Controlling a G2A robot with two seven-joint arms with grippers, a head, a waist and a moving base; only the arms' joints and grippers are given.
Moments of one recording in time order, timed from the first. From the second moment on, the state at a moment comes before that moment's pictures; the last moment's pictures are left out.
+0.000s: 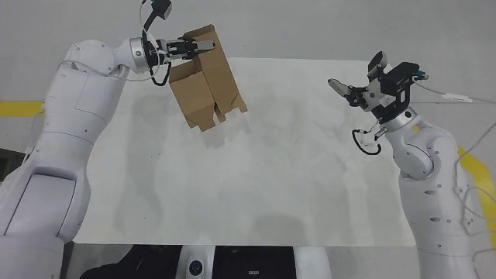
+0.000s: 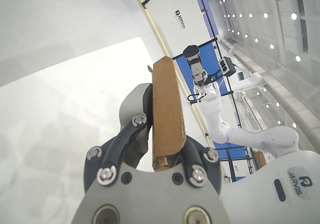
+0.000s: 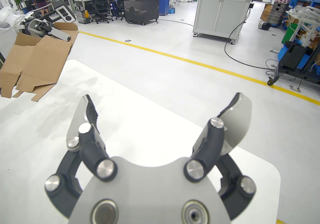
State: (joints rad) left arm 0.31 -1.13 -0.92 -0.73 -0.39 -0.63 -1.14; right arm -1.16 -1.20 1.56 -1.65 -1.11 -0.59 0.08
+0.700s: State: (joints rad) left arm 0.33 -1.15 -0.79 -0.91 -0.36 -0.71 -1.11; right arm -0.95 -1.21 1.28 -1.33 -0.36 -0.85 0.58
